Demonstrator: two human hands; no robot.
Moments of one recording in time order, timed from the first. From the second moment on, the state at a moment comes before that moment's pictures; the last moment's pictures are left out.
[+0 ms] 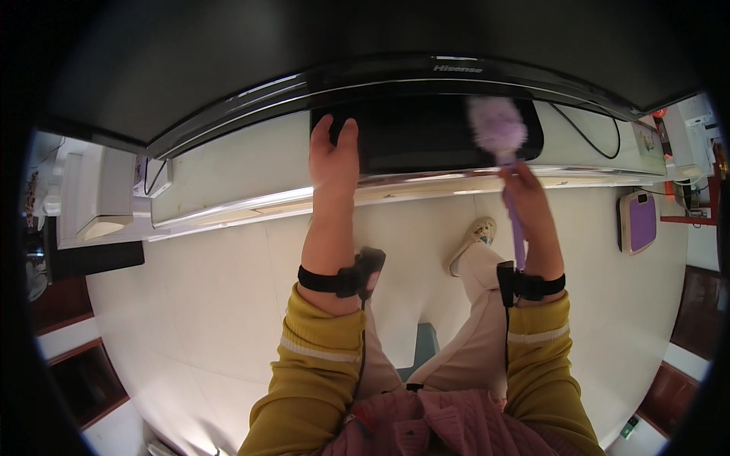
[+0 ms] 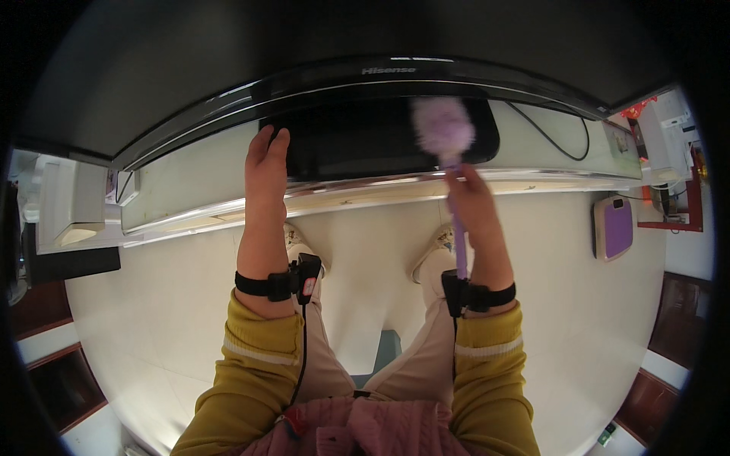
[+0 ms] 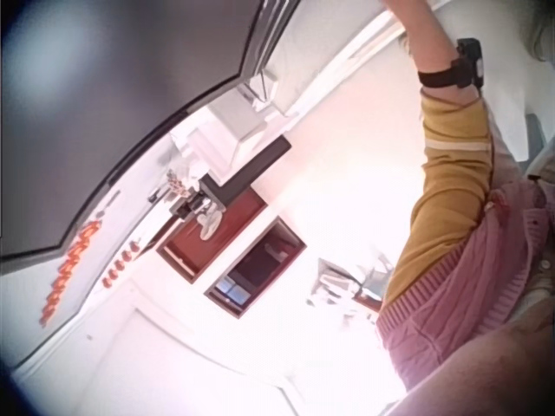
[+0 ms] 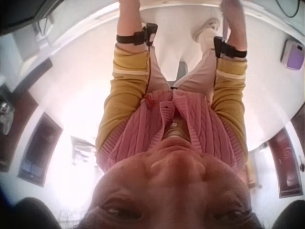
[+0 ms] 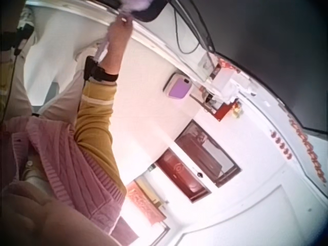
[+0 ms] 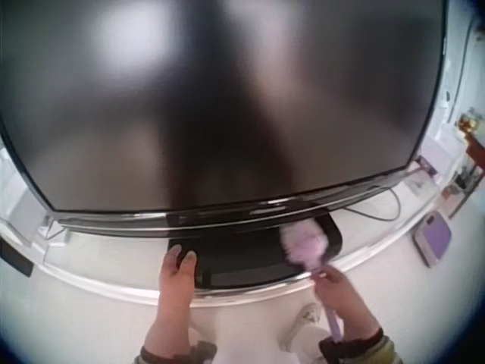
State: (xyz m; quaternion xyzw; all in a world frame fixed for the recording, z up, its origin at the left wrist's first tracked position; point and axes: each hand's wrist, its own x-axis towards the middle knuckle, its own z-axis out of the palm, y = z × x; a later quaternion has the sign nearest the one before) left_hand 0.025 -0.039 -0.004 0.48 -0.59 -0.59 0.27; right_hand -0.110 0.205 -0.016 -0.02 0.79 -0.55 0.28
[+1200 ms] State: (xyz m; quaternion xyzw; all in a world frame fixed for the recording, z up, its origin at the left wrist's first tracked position) left_hand 0.005 -0.023 -0.029 0.40 -0.76 -0.48 0.20; right_hand -0.075 0.190 -0.010 -0.07 0.75 -0.54 0.39
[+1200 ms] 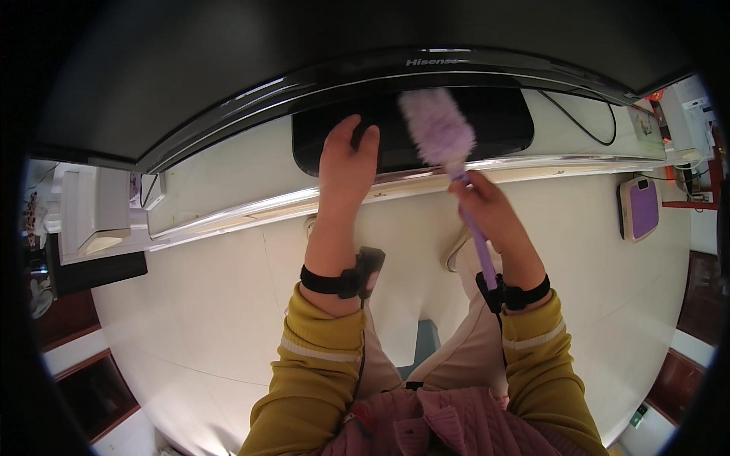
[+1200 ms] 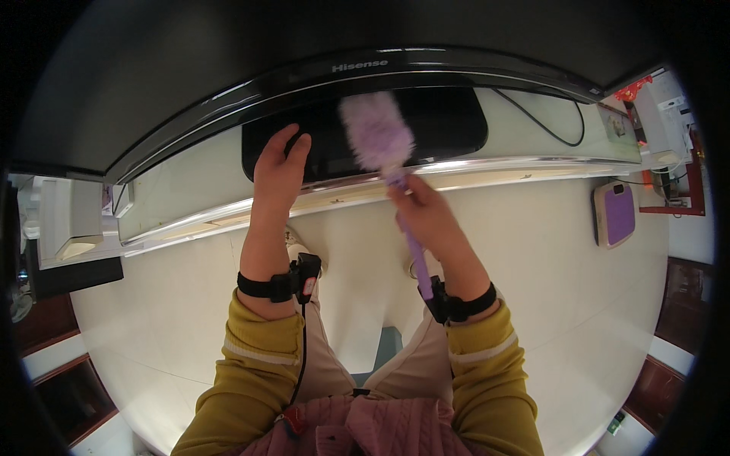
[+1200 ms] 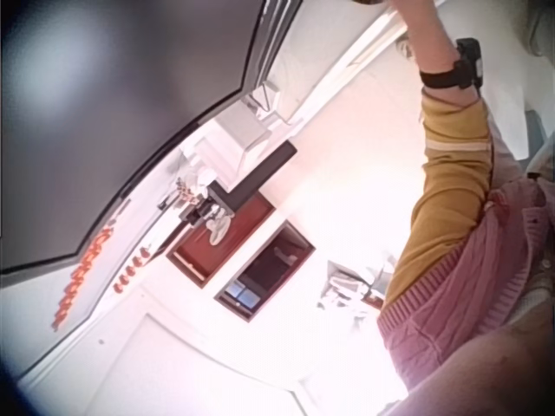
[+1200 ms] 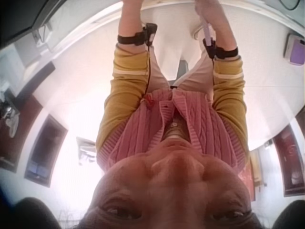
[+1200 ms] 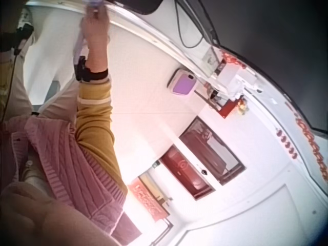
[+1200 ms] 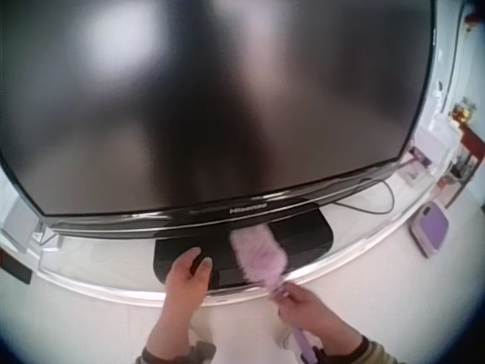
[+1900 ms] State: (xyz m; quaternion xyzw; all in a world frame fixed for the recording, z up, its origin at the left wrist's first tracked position) left_hand 0.012 -0.018 -0.019 0.38 -0.58 -0.70 0.18; right_hand -0.106 0.122 -0.032 -0.34 0.85 -0.40 -0.09
